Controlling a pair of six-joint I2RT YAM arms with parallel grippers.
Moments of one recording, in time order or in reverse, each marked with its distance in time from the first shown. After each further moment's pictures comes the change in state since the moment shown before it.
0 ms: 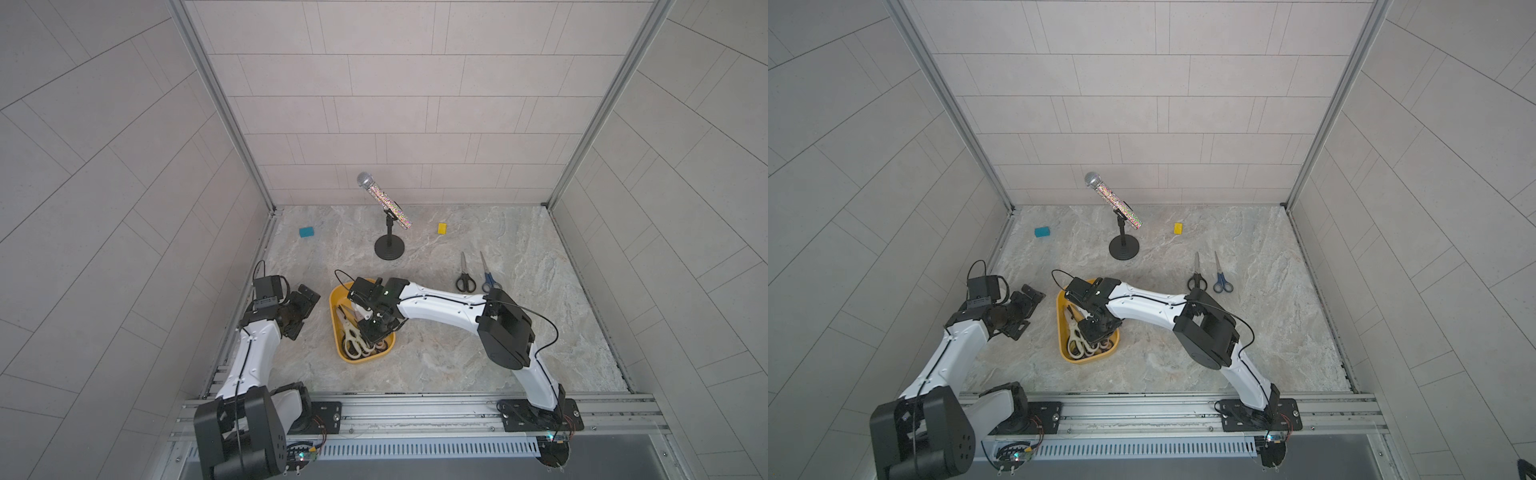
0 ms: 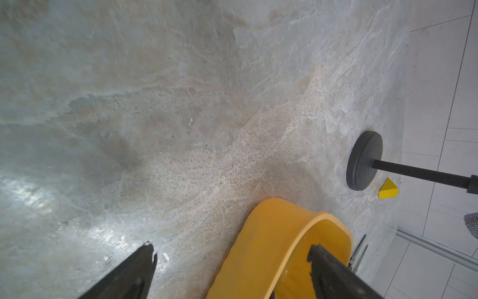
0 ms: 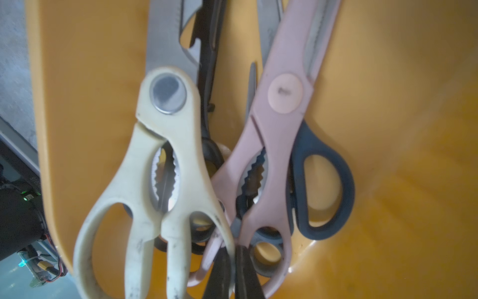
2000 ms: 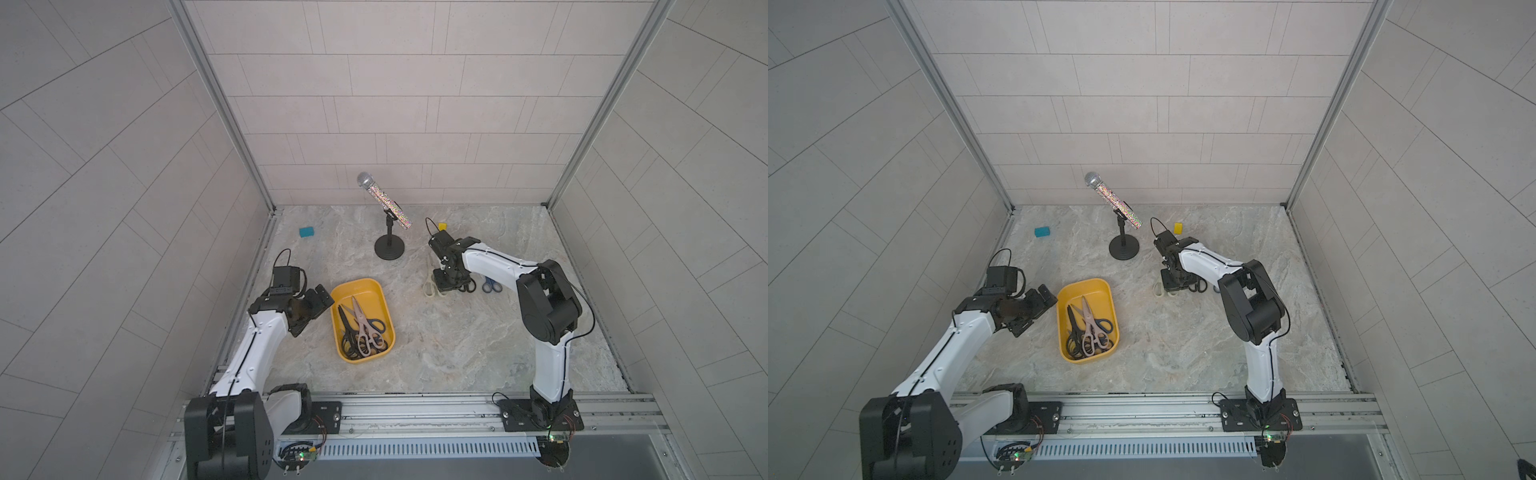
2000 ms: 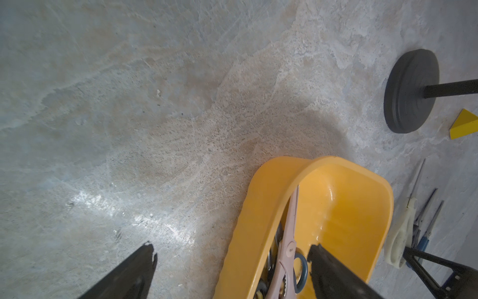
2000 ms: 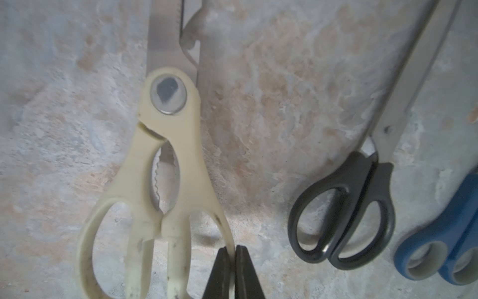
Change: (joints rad) left arm -0.203 0.021 0.114 -0.182 -0.134 0.143; right arm -0.554 -0.154 -0.294 0.042 0.275 -0.117
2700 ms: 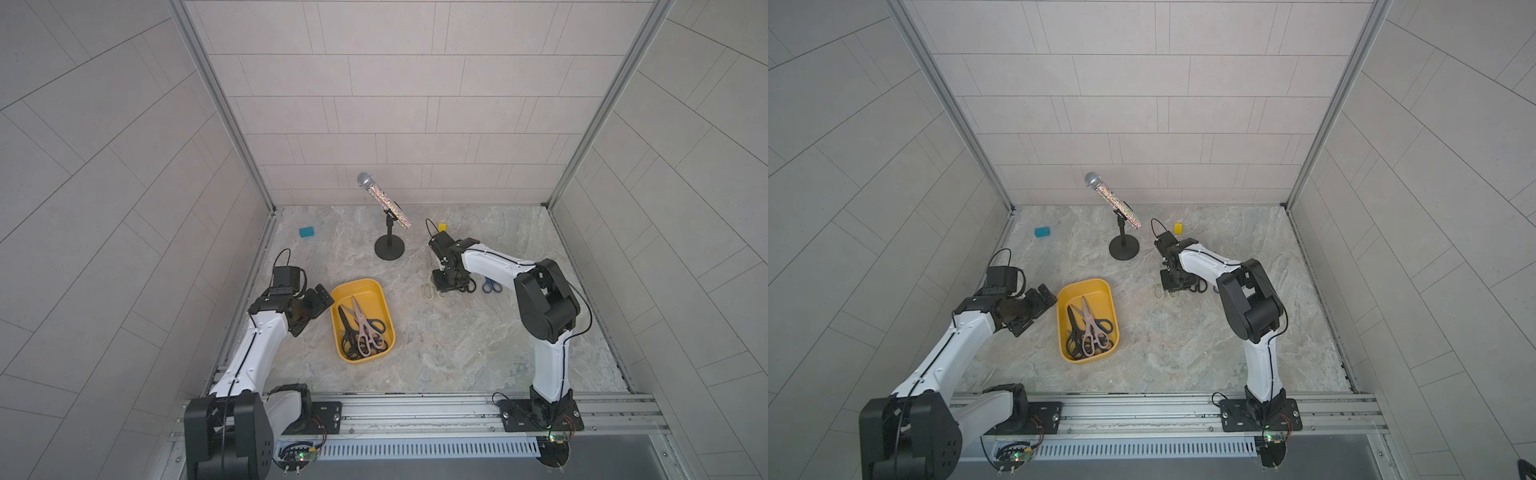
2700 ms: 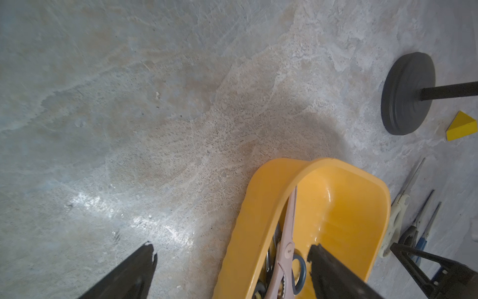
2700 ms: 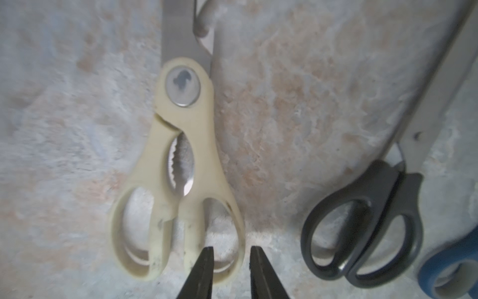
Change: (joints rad) left arm -0.001 -0.002 0.000 0.012 0.002 -0.009; right arm -0.001 -0.024 -0.004 0.017 -0.053 0.000
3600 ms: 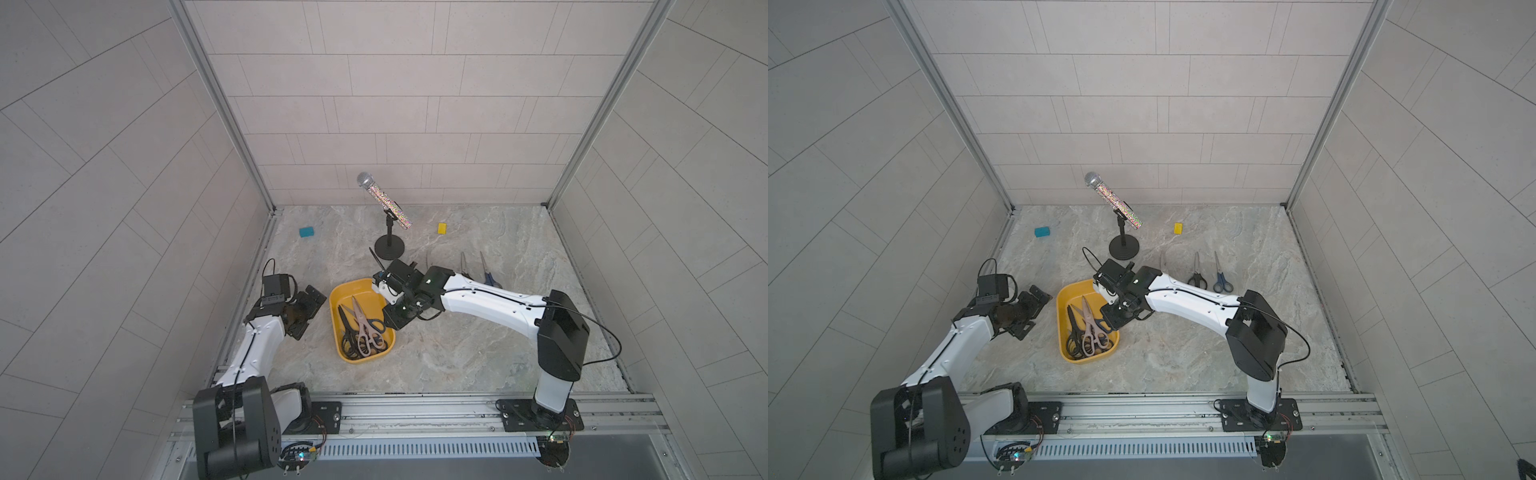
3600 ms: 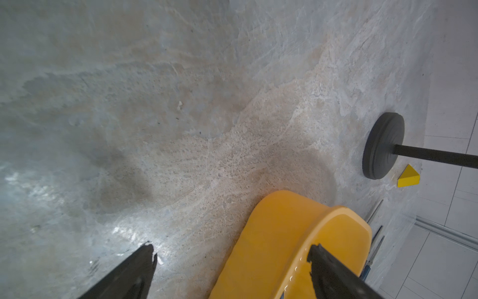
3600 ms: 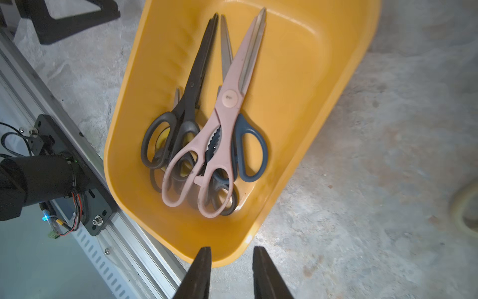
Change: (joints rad) left arm 0.143 0.031 -0.121 0.186 0.114 -0.123; right arm 0.473 -0.127 0.042 0.039 -0.228 -0.028
